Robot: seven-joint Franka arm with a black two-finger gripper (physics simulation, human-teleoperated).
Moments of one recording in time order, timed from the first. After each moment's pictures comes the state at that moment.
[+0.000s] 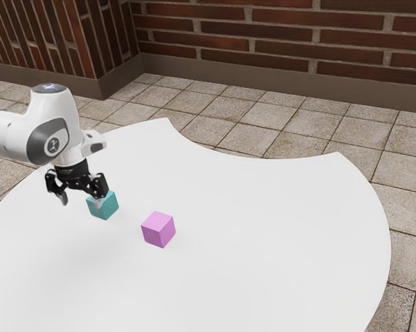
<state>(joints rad) 0.12 0.00 0.10 -2.27 0.11 2.28 -0.19</state>
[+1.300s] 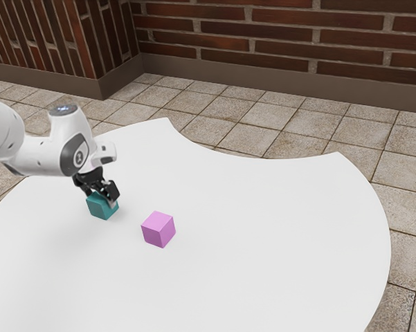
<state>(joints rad) 0.22 0.42 0.10 -1.97 -0.04 2.51 0.35</state>
